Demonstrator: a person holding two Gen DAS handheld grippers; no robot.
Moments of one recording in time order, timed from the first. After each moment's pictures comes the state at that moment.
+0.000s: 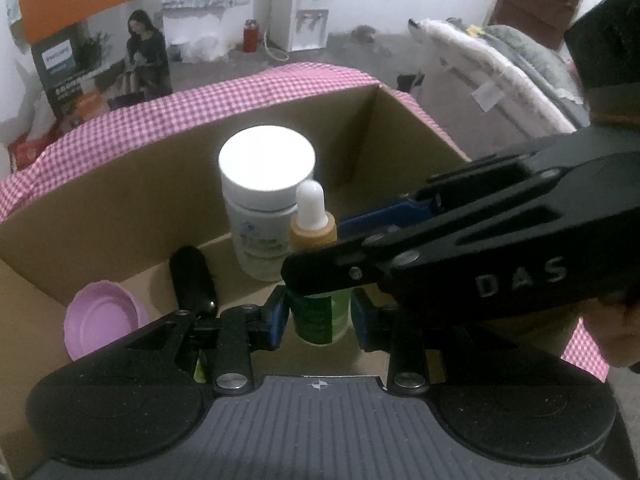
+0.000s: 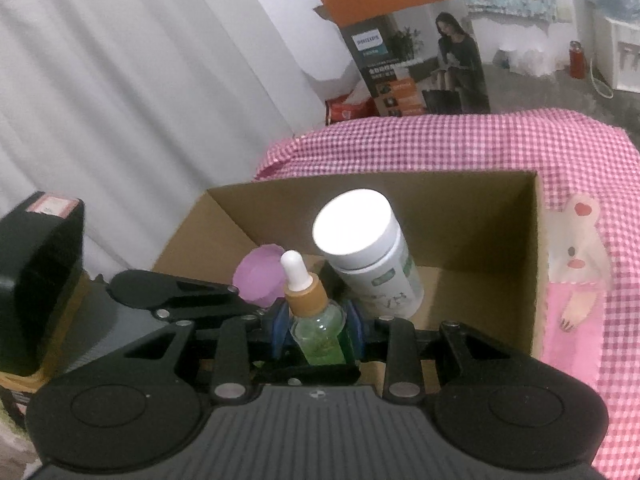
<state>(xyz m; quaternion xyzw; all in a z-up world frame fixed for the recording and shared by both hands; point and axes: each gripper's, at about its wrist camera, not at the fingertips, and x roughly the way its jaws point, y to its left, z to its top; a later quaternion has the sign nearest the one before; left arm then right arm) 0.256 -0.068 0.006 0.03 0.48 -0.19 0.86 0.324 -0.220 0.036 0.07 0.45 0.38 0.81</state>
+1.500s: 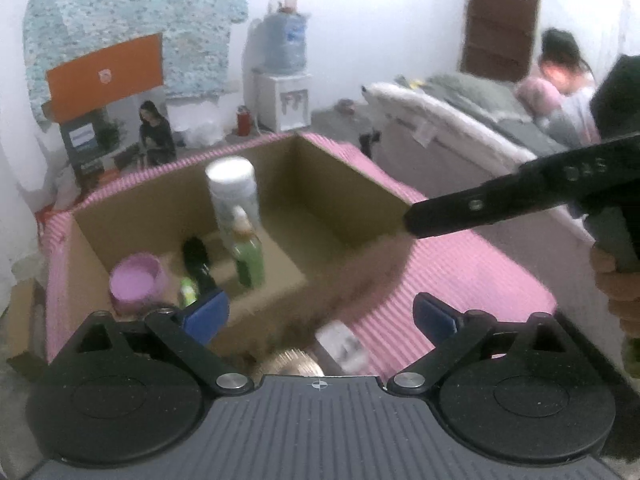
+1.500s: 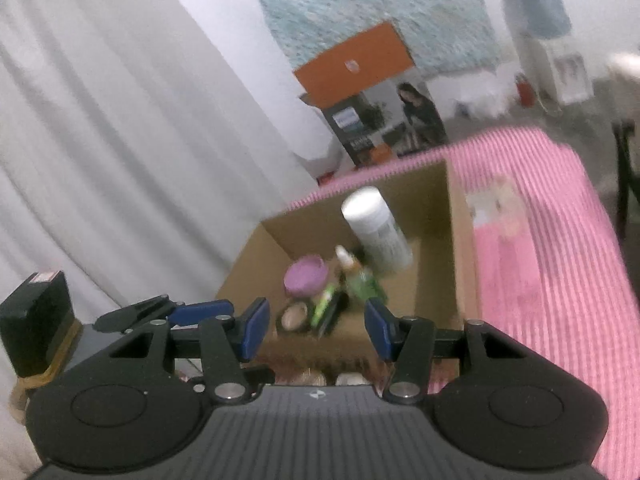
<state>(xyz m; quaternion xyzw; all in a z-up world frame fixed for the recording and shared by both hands) 0.096 -0.083 0.043 0.07 0.35 -0.21 0.91 0.160 -0.321 0.083 0.19 0.36 0.33 0.85</state>
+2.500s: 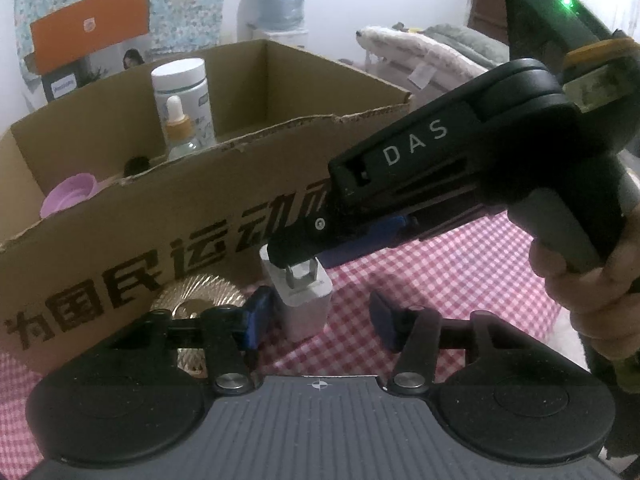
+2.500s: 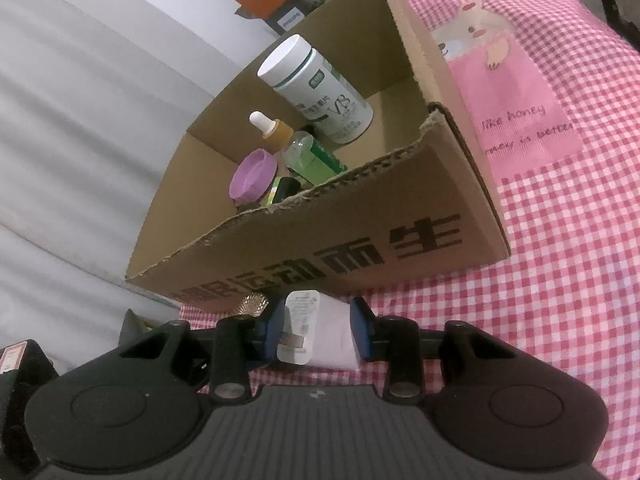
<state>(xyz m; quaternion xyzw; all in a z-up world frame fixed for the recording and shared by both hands) 0.104 -0.119 -0.038 0.06 0.39 -0.20 0.90 0.198 -0.286 -0.030 0.23 0.50 0.31 0.78</state>
